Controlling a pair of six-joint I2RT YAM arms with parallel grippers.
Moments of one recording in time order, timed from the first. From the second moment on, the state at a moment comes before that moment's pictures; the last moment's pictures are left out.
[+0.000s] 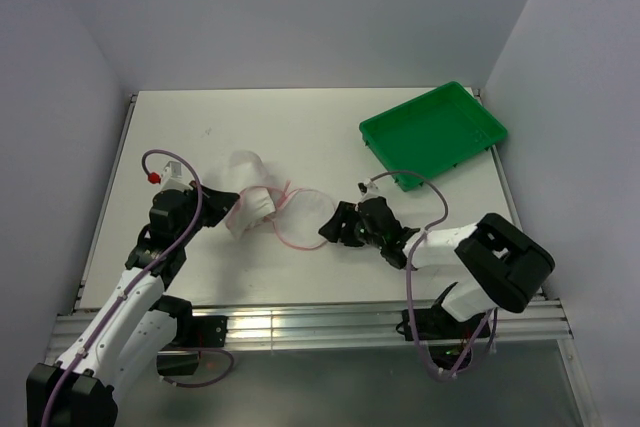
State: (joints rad) left arm -0.26 0.73 0.41 -0.02 0.11 -0.97; right arm 0.73 1.44 0.37 0.49 -0.03 0.86
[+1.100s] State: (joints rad) left arm -0.27 0.71 0.82 -0.47 0.14 -0.73; right arm 0.60 0.86 1.02 -0.56 -0.20 0.57
